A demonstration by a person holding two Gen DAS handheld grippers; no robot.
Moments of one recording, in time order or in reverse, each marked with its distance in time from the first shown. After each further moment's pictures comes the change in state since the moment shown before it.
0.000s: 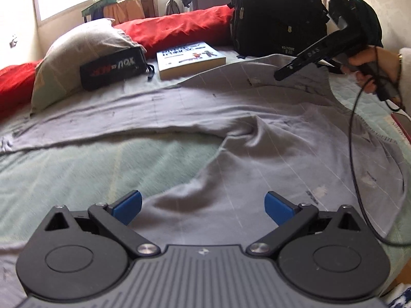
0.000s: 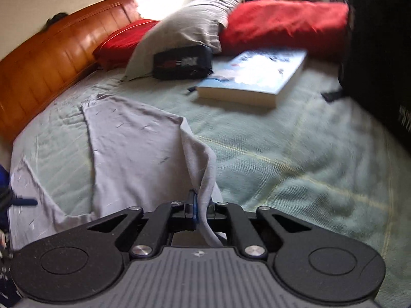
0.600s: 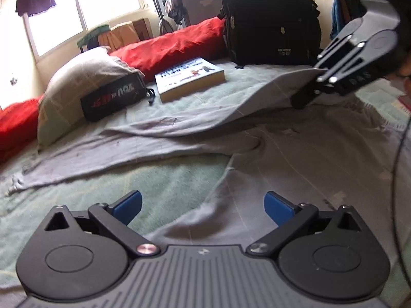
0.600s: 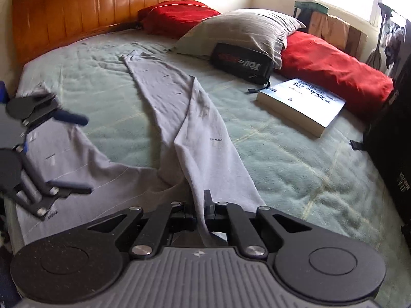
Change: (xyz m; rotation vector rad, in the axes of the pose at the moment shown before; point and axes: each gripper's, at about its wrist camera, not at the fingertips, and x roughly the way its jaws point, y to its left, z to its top) left arm 0.012 -0.012 0.005 0.144 -0.092 0.087; right arm -0.023 0.132 -0.044 -0.353 0.028 -0.117
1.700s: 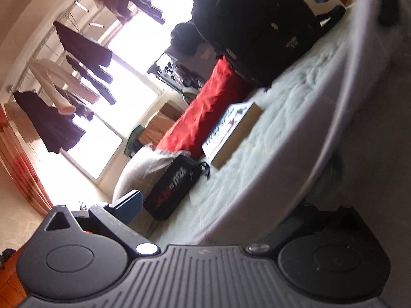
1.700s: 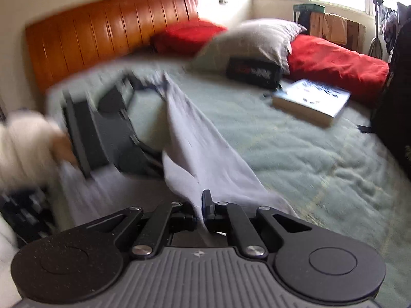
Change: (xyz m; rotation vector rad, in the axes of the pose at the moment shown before) left arm 0.058 -0.040 0.004 0.519 -0.275 0.405; right arm -0.052 0.020 -0.036 0.067 -0.060 0.109
